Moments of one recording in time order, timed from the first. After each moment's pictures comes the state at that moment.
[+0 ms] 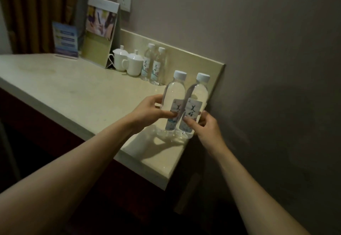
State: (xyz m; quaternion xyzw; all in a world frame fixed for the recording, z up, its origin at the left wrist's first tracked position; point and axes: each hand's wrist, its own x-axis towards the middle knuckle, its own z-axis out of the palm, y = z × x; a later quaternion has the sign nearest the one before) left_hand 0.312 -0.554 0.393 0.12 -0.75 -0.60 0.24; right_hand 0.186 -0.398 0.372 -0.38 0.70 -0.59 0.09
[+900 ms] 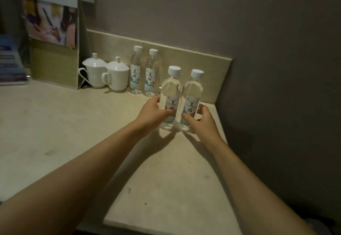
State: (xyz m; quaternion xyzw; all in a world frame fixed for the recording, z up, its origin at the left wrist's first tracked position) left_hand 0.214 -0.722 0.380 0.09 -0.78 -0.59 0.19; right_hand 0.142 -0.561 0.363 -0.20 0.82 -0.54 0.00
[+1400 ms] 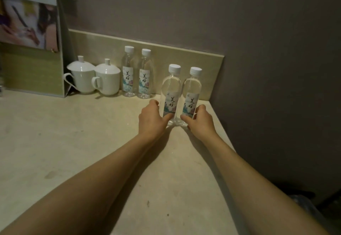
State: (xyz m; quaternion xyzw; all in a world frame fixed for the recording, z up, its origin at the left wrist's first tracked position) left_hand 0.190 -0.736 0.354 0.16 -0.86 -0.38 0.29; right_hand 0.145 -0.592 0.370 -0.10 0.91 -0.41 -0.06
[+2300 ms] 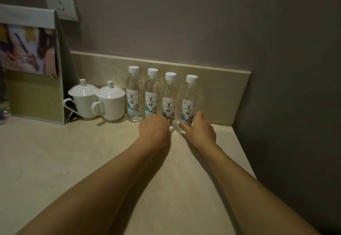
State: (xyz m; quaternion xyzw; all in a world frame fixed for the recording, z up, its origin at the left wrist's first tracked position) left_hand 0.087 -0.781 0.368 0.21 -0.96 -0.01 0.19; right_hand 0.032 -0.657 0.365 -0.14 0.94 -0.30 -0.09
